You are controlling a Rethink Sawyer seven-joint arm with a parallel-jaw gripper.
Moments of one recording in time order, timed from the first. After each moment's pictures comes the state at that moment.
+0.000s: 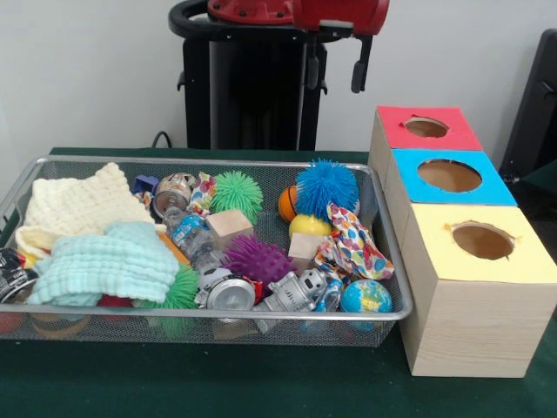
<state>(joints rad) -0.14 -0.96 -0.08 1.89 0.06 0.61 1.66</state>
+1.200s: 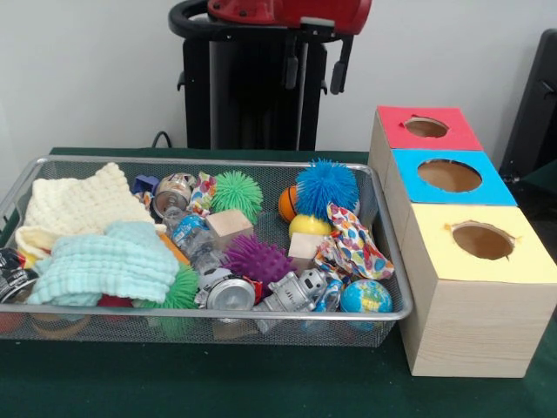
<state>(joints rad) -0.17 -0.96 -0.08 1.86 -0.02 0.62 1.66</state>
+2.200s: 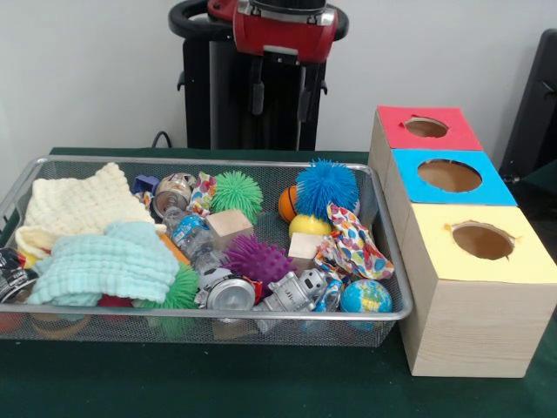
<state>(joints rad) -0.22 -0.88 -0.07 1.76 -0.03 0.62 1.66</state>
